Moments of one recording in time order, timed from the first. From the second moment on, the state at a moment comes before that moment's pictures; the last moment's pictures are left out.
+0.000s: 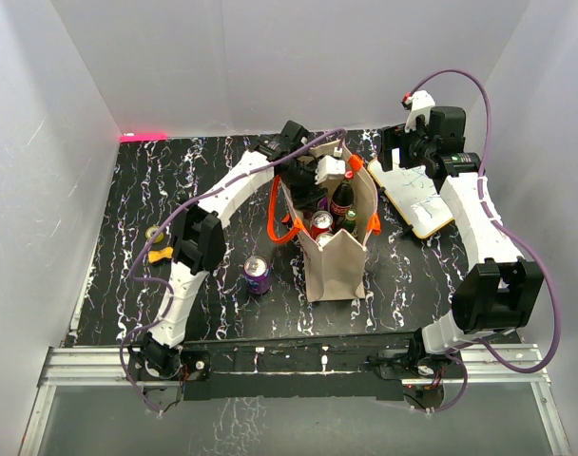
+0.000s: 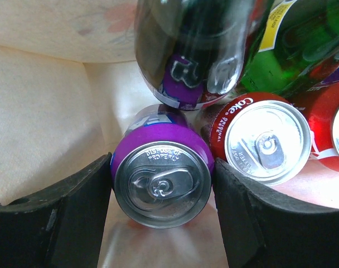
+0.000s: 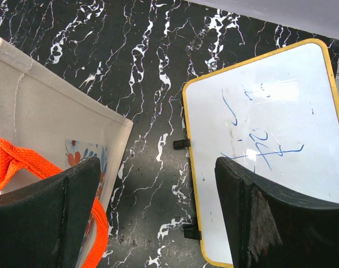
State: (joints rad) left arm -0.61 2.34 2.28 -0.99 0.60 0.87; right arm 0.01 1.52 1.46 -0.45 -0.24 -0.16
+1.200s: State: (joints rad) left arm -0.60 2.34 2.23 -1.07 0.71 1.22; right arm 0.06 1.64 1.61 -0.40 -0.71 -0.05
